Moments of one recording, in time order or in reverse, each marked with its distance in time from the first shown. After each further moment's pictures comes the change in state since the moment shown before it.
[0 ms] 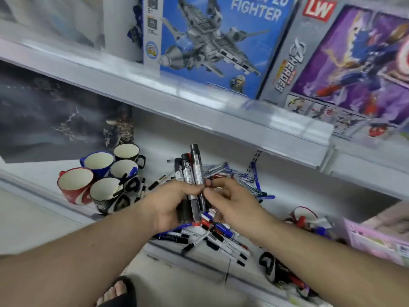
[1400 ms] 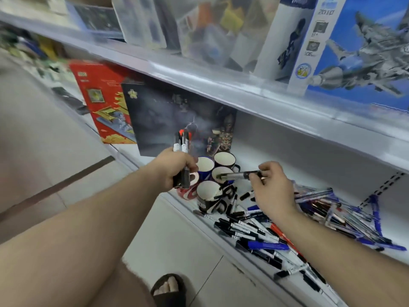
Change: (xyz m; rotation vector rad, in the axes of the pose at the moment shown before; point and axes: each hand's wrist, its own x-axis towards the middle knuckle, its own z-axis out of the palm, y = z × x) left_hand -0.101 0.090 -0.181 0.103 0.734 0.324; right_hand 0.106 -0.054 0.141 -0.039 0.272 -0.341
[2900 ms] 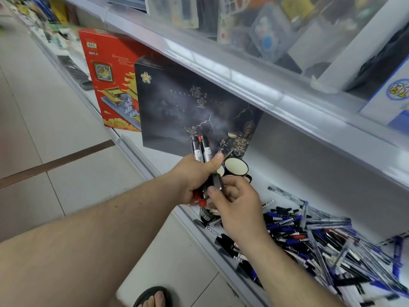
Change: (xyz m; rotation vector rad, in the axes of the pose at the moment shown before) left_hand 0.033 -0.009 0.006 -0.087 -0.119 -0.020; right_hand -0.010 -0.055 0.088 0.432 -0.314 0.040
